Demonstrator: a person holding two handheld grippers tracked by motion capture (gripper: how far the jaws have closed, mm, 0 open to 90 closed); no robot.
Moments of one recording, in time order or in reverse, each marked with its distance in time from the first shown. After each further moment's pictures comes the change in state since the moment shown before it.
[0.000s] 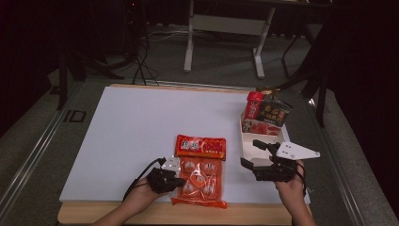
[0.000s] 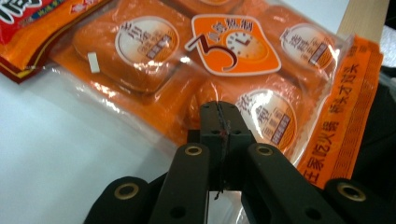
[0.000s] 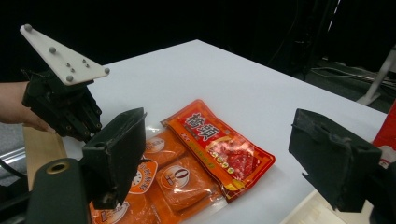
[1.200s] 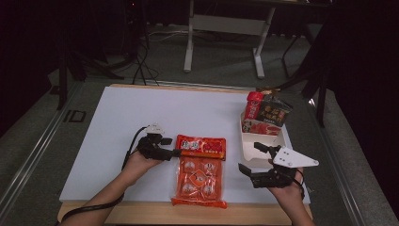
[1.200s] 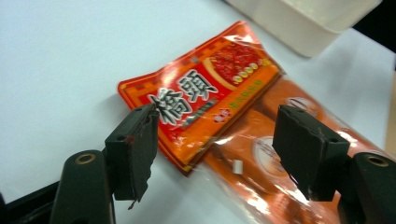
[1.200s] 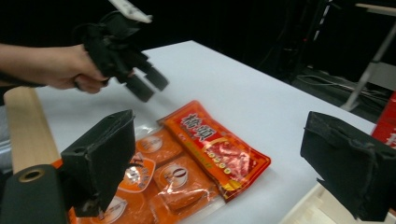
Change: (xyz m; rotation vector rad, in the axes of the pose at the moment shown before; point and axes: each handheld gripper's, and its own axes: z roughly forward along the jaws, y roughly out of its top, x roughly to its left) left arm 0.089 0.031 -0.020 -0.221 0.050 -0.148; right arm 0.019 -0.002 -0.001 -0.003 -0.040 -0.061
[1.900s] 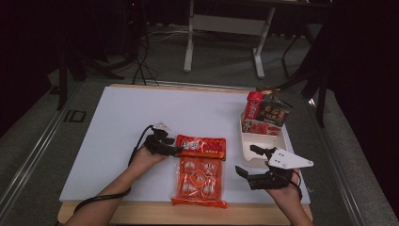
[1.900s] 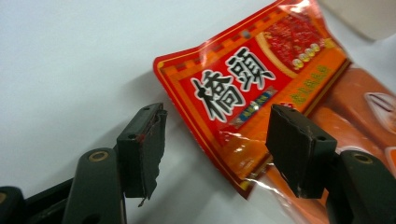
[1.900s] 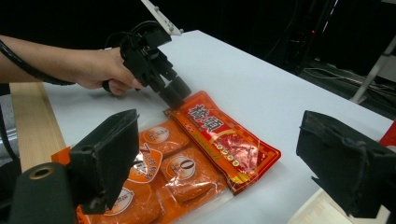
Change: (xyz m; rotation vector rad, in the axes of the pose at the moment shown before) left arm 0.027 -0.003 0.040 0.095 0.023 -0.065; right arm 0.005 -0.003 0.005 0.035 0.012 -0.006
